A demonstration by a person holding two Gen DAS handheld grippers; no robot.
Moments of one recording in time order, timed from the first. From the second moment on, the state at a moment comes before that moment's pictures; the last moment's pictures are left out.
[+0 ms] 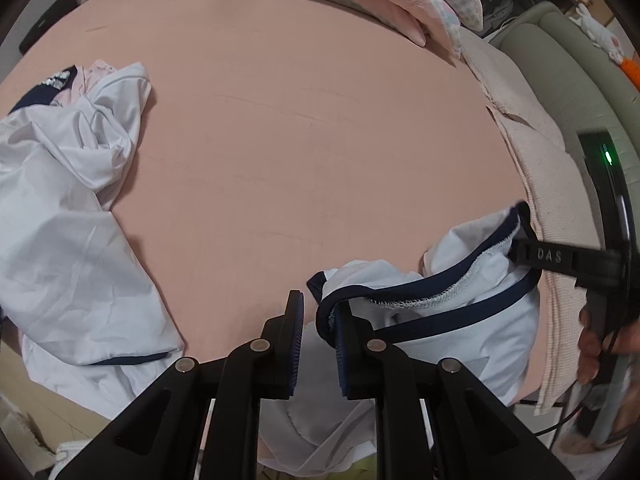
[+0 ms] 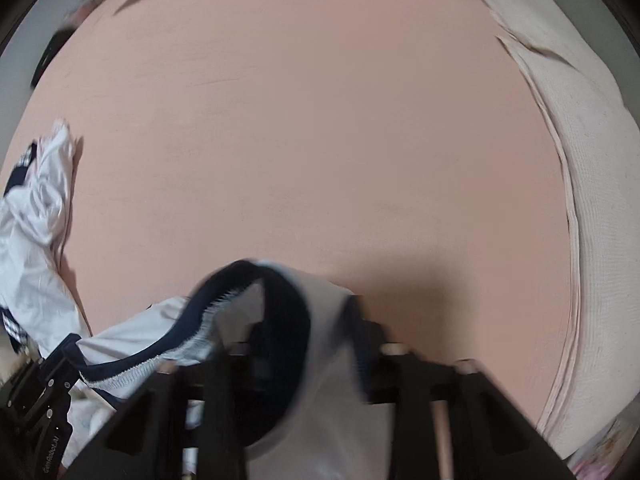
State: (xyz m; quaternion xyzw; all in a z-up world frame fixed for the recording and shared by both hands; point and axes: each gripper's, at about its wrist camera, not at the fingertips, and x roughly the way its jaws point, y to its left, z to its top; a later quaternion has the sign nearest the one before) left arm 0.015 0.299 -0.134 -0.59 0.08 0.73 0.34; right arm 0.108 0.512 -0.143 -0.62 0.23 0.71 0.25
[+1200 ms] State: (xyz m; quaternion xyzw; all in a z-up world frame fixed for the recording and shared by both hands) left arm 0.018 0.305 -0.130 -0.61 -0.04 0.67 0.42; right arm 0.212 0.427 0.004 -0.38 0.19 0.83 0.36
